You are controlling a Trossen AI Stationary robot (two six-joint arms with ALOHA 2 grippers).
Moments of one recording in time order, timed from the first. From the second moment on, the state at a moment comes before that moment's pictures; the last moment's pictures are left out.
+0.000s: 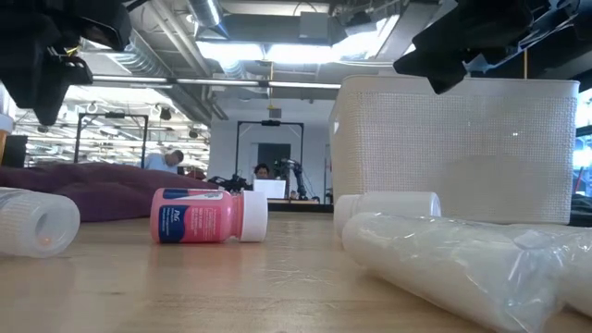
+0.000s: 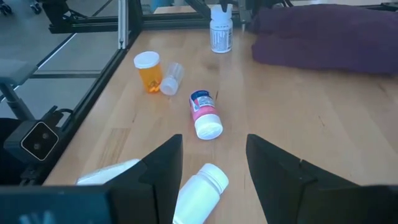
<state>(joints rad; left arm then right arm) -0.40 1.13 0.85 -1.05 -0.06 -0.80 0.41 1.28 0.58 0.30 0.24 0.20</state>
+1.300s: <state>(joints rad) -0.47 1.16 0.81 -1.10 0.04 -1.08 0.41 1.28 0.58 0.26 0.24 0.22</state>
